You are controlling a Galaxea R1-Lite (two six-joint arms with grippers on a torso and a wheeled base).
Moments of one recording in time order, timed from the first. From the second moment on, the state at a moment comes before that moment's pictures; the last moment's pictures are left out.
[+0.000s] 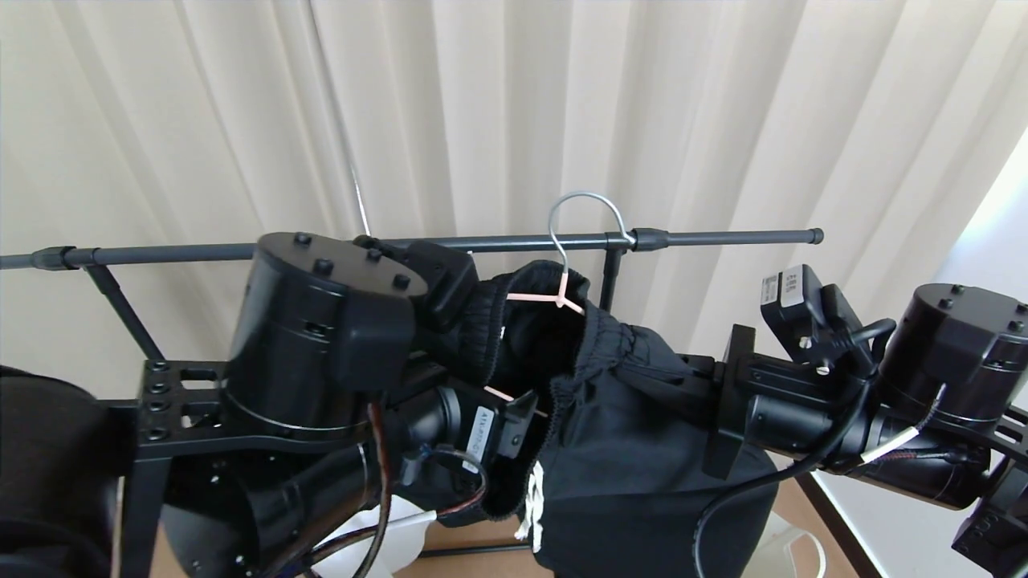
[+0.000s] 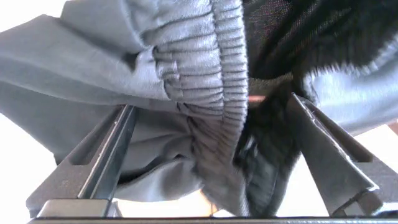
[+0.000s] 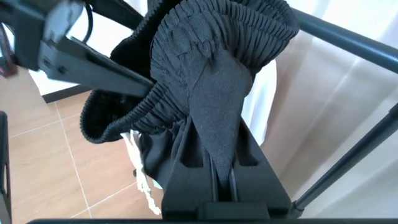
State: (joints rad) left arm -0.92 1.56 -0.95 -0.11 0.45 -0.11; right arm 0.56 1.64 -0.52 -1.04 0.48 -0.09
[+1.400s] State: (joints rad) left arm -0.52 1.39 -0.94 -0.06 -0.27 0.39; right arm 0.56 1.66 -0.45 -1.06 0.57 -0.19
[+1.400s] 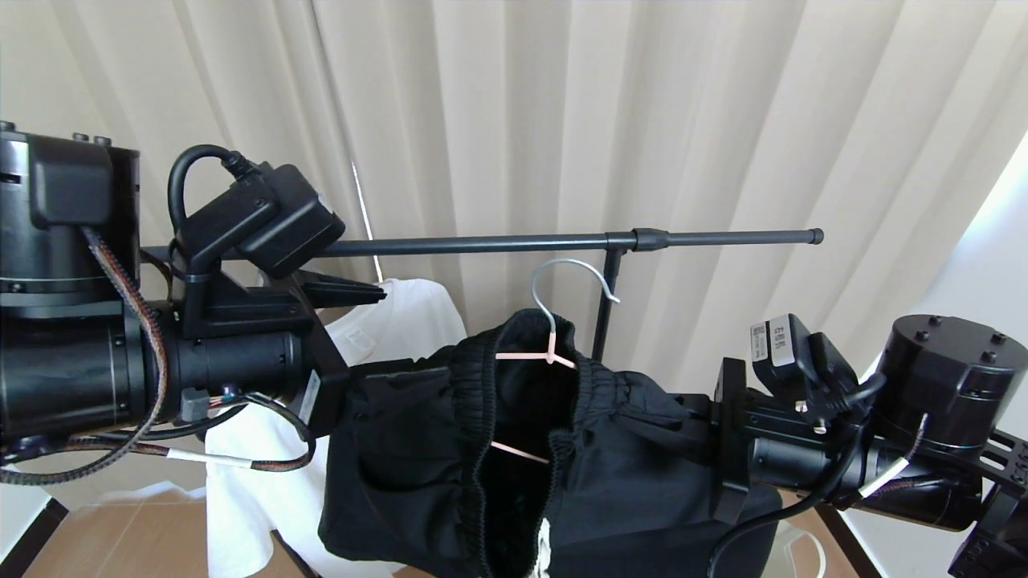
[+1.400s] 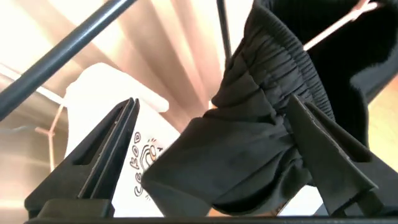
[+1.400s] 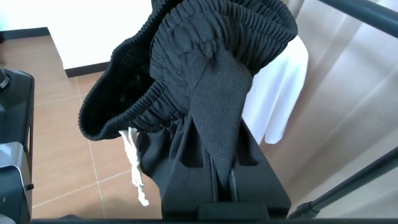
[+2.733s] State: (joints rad) left arm -0.50 1.69 -1.33 0.41 -0.63 0.89; right arm 0.58 1.67 -0.42 -1.06 0.59 -0.19
